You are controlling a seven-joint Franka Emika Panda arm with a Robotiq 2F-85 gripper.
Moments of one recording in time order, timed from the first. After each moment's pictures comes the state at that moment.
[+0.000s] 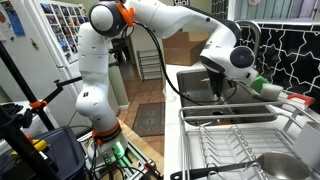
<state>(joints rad) -0.46 0.30 -0.36 -1.91 1.28 2.03 -0.73</state>
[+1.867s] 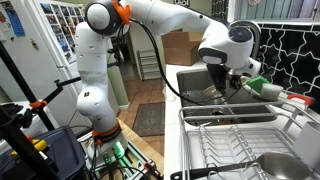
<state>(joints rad) -0.43 0.25 -0.36 -1.91 0.87 2.22 -0.55</state>
